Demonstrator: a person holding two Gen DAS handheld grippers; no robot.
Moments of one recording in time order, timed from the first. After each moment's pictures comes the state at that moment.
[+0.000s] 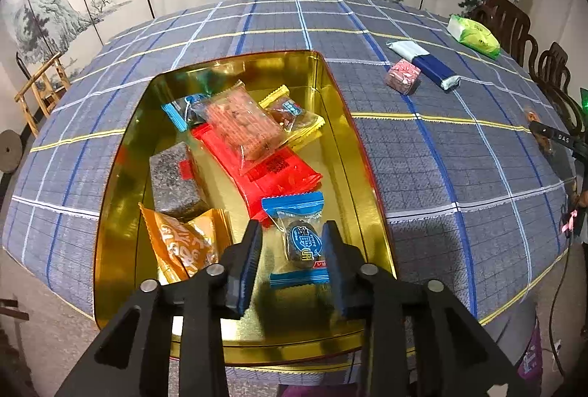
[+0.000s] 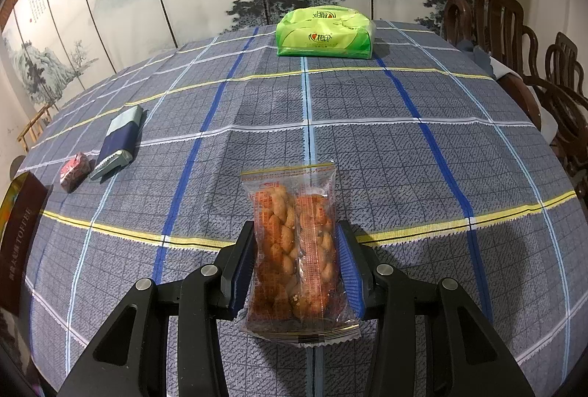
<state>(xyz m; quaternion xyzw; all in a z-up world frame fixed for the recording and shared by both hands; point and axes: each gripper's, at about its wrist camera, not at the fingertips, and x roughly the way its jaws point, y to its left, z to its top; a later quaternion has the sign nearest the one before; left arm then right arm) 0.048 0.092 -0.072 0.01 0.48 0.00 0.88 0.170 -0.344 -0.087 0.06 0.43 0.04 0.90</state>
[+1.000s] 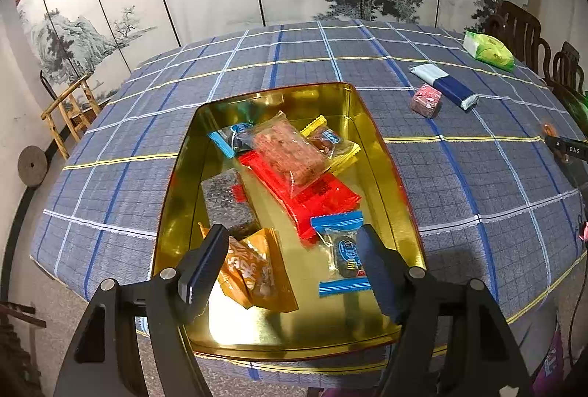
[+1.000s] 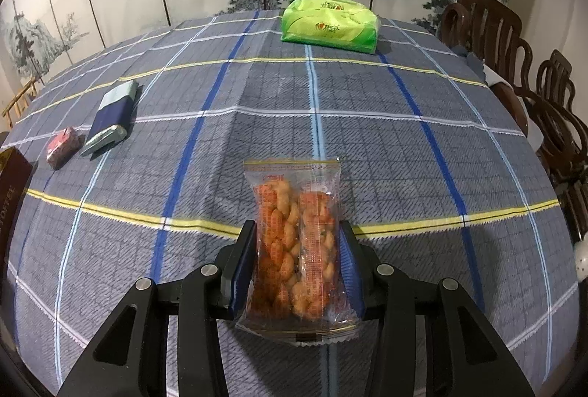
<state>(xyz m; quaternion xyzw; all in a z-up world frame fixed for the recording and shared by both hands) 0.037 0.106 -0.054 0.05 0.43 0.04 0.90 0.166 -0.351 -0.082 0.01 0.45 0.02 0.89</state>
